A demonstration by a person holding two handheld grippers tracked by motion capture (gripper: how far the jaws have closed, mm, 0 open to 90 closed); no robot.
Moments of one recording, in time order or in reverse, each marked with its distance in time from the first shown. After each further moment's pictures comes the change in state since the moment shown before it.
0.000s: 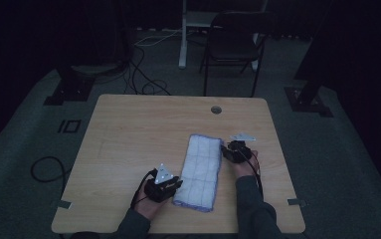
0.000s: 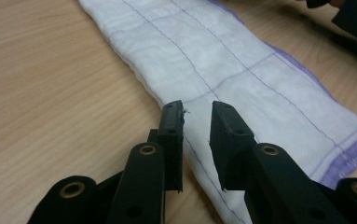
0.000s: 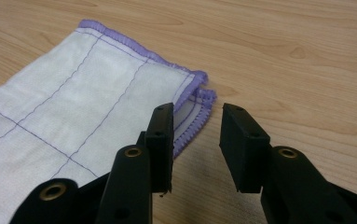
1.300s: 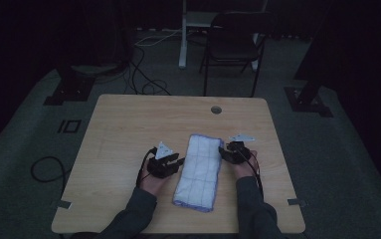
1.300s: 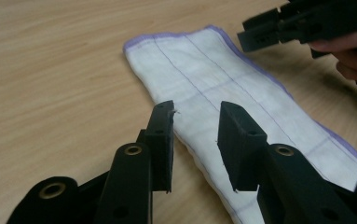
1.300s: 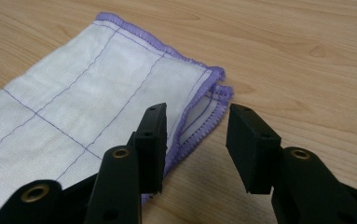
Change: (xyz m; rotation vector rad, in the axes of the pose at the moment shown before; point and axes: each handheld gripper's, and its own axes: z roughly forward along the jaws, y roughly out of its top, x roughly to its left) left arm 0.041 0.043 0.023 -0.094 0.043 -0.070; right arm 0.003 -0.001 0.000 0.013 0.040 -0.023
